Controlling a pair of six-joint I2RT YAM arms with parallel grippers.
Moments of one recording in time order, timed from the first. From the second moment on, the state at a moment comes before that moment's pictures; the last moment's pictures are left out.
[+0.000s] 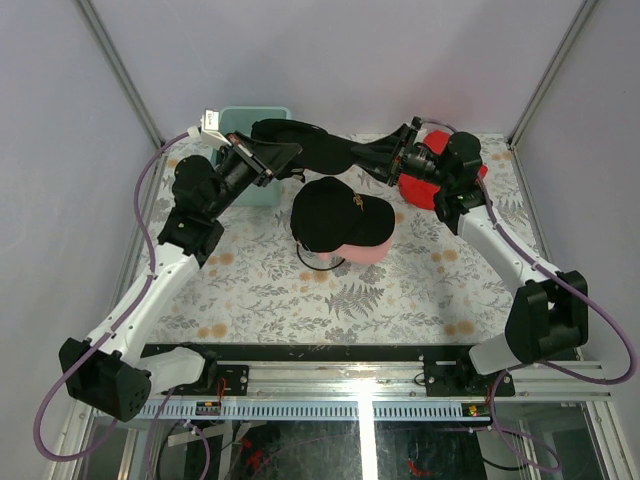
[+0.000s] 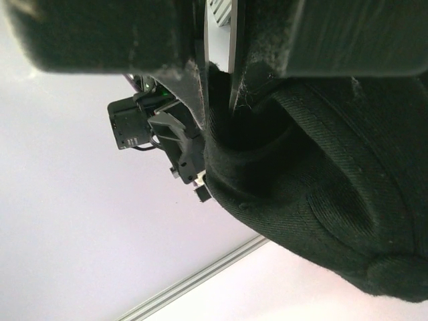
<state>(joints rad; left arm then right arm) -0.36 1.17 1.11 0.22 0.29 -1.11 0.30 1.47 1.17 0.48 -0.86 1.83</state>
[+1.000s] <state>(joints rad) 0.00 0.95 0.90 -0.08 0.33 -1.05 0.30 1.54 1.23 0.40 -0.93 1.77</state>
